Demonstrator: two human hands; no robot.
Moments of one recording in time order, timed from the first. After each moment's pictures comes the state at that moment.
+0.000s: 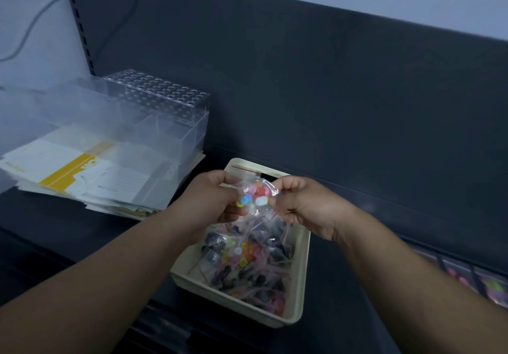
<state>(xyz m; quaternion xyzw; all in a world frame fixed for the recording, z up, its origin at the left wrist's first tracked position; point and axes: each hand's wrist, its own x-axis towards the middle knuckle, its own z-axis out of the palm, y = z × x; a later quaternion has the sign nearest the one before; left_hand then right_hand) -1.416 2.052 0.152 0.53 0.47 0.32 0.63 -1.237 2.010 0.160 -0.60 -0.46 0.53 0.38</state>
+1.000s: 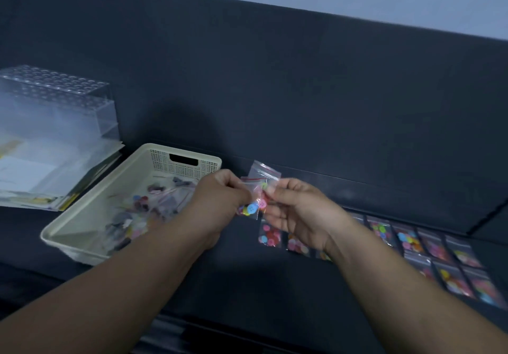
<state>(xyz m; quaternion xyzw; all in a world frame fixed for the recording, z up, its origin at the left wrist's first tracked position) -1.253 1.924 0.160 0.57 0.44 0.37 0.59 -1.114 1.864 0.163 -0.56 -0.31 0.56 0.53</state>
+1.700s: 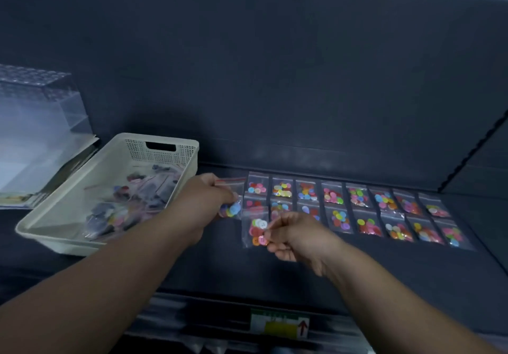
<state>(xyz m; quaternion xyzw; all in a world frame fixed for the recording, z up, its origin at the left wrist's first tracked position) -1.253 1.910 0.129 0.59 0.47 0.28 0.60 -1.110 1.796 0.103 -0.69 -0.26 0.52 0.42</state>
